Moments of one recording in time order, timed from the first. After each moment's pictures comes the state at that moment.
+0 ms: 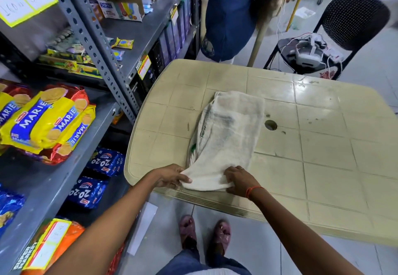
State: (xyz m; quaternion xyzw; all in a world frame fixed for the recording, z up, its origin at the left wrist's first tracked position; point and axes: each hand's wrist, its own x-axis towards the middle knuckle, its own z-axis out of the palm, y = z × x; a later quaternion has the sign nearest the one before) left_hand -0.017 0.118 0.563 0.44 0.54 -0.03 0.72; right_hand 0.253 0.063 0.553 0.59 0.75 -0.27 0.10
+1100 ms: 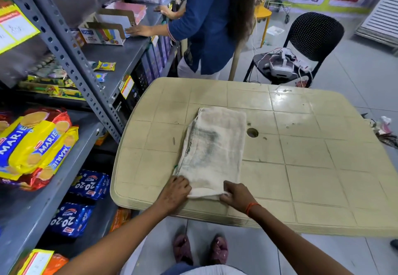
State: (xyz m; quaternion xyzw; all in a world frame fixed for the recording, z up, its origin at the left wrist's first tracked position) left_hand 0.032 0.087 0.561 0.93 0.35 -0.08 0.04; right_hand 0.262 0.024 0.577 0.69 0.64 -0.34 -0.08
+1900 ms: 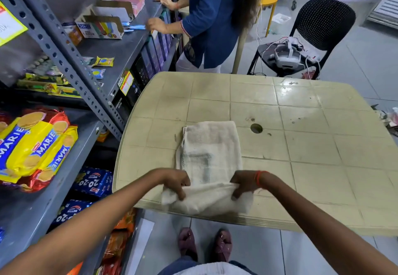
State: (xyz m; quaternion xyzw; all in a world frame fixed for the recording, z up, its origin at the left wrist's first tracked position) left_hand 0.041 0.142 0.633 0.79 0.32 -0.35 0.40; right_hand 0.284 0.081 0.631 0.56 0.63 -0.50 0.21
